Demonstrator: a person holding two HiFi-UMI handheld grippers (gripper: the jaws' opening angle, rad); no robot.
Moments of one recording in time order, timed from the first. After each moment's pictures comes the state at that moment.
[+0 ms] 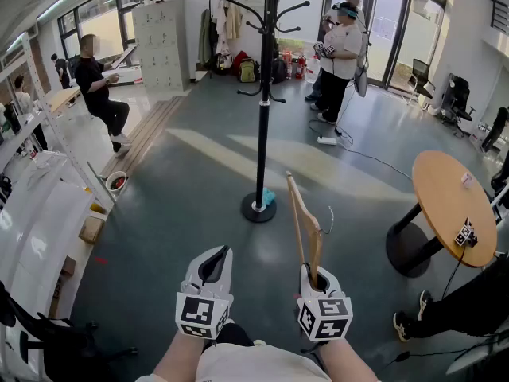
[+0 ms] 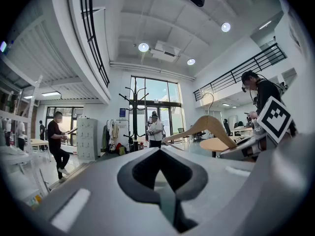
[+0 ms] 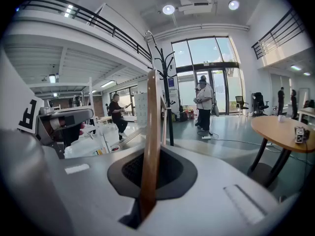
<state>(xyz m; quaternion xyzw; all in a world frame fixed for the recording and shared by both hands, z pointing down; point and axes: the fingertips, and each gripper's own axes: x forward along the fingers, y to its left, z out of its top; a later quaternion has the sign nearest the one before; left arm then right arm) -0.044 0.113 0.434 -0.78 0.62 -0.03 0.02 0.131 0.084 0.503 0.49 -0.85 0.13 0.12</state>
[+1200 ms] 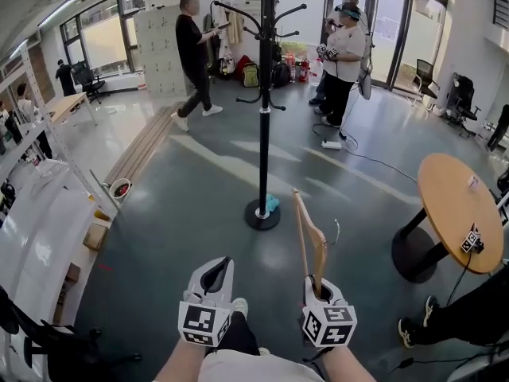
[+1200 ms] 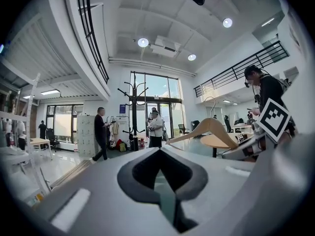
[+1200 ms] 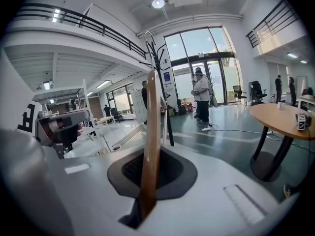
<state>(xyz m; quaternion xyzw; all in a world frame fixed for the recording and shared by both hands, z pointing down) -0.030 0.088 0.452 -0.78 0.62 -0.05 0.01 0.157 0.061 0.534 0.48 -0.84 0.19 0.13</state>
